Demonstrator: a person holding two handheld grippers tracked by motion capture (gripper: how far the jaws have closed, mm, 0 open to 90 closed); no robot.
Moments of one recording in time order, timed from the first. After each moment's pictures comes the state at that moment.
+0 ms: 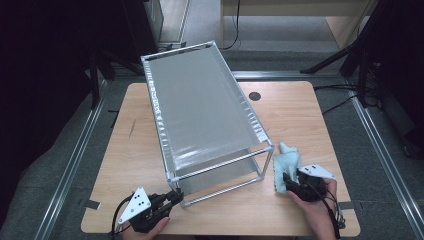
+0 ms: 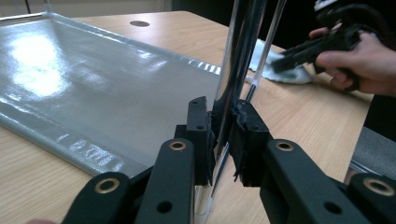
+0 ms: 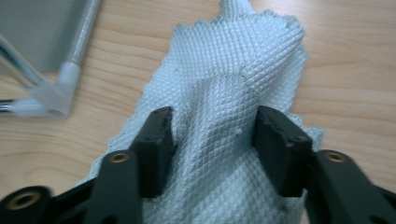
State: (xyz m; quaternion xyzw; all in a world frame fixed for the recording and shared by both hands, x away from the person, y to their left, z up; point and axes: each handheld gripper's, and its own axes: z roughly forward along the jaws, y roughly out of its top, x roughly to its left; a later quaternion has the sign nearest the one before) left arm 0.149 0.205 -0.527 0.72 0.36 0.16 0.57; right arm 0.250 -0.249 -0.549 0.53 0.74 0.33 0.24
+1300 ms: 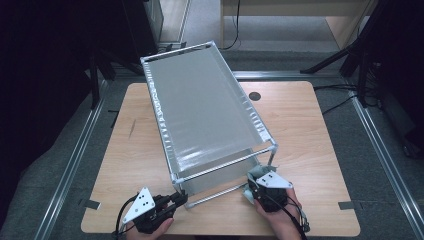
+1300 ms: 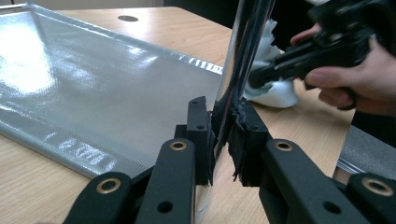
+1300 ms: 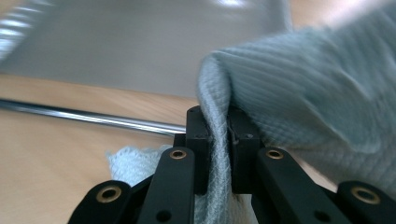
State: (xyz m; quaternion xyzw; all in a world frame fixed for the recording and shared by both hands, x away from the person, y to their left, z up) left arm 0.149 0.197 -0.529 0.73 0.36 0.14 0.57; right arm 0.222 -0.150 -0.542 0.44 0.79 0.37 0.21
